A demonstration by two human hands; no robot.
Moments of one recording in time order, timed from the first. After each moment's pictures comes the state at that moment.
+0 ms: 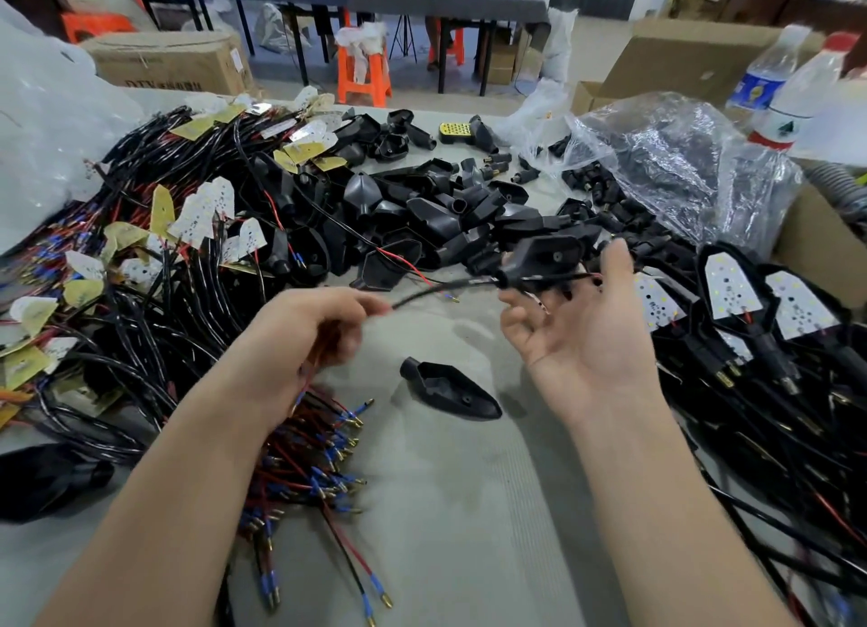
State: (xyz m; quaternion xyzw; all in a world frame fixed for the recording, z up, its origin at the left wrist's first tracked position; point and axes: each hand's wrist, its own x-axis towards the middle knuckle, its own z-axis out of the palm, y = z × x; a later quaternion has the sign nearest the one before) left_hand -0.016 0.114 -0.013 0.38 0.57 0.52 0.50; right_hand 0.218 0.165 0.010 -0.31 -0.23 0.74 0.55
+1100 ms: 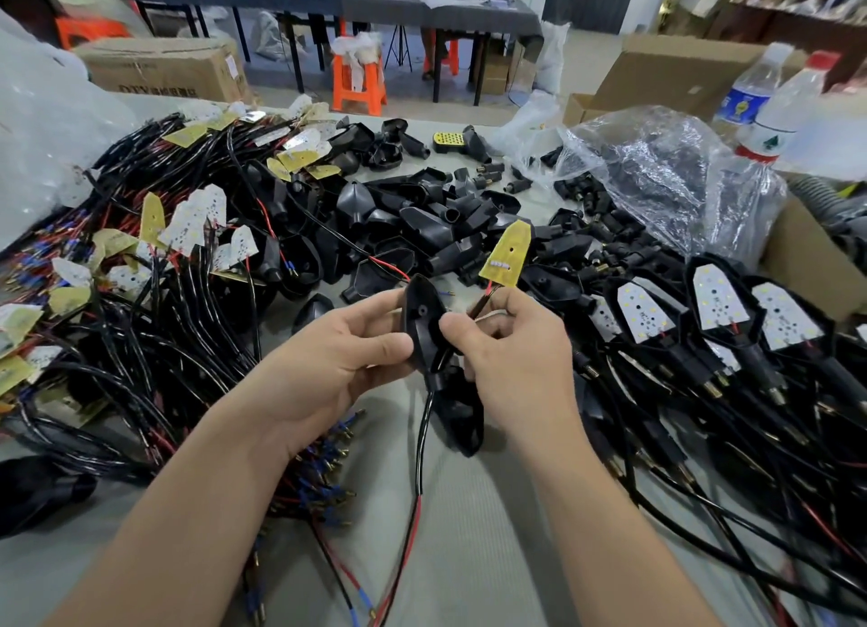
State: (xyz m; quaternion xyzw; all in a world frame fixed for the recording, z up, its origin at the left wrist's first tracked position) left_hand 0.008 0.114 -0.020 0.45 0.40 0.49 0.63; right_hand 0.190 0.148 -0.018 -0.52 -0.60 0.39 0.46
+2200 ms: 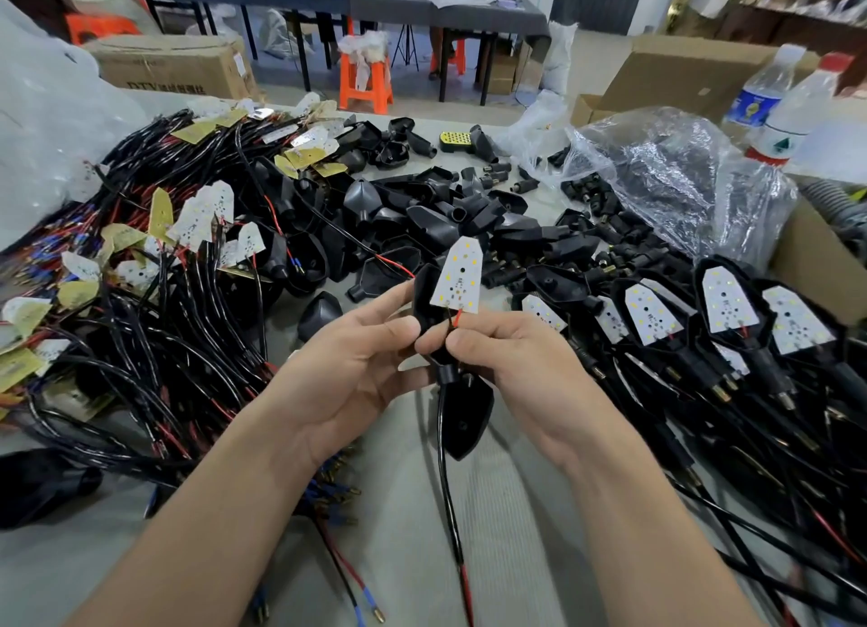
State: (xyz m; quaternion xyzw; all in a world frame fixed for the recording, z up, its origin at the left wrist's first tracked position) left_hand 0.022 0.114 -0.025 0.39 0.30 0.54 0.68; right_hand 0.201 0.142 0.004 -0.34 -0.61 0.63 0.34
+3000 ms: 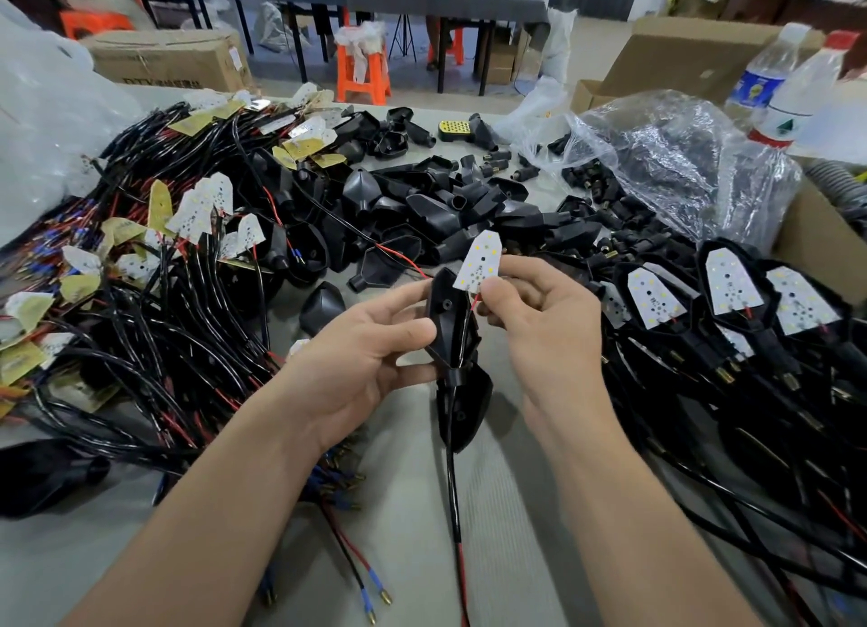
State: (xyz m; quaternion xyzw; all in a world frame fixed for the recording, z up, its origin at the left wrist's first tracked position) left_hand 0.027 0.110 -0.020 0.43 0.37 0.51 0.65; right_hand 0.190 0.151 -0.008 -0.43 -0.50 0.49 0.57
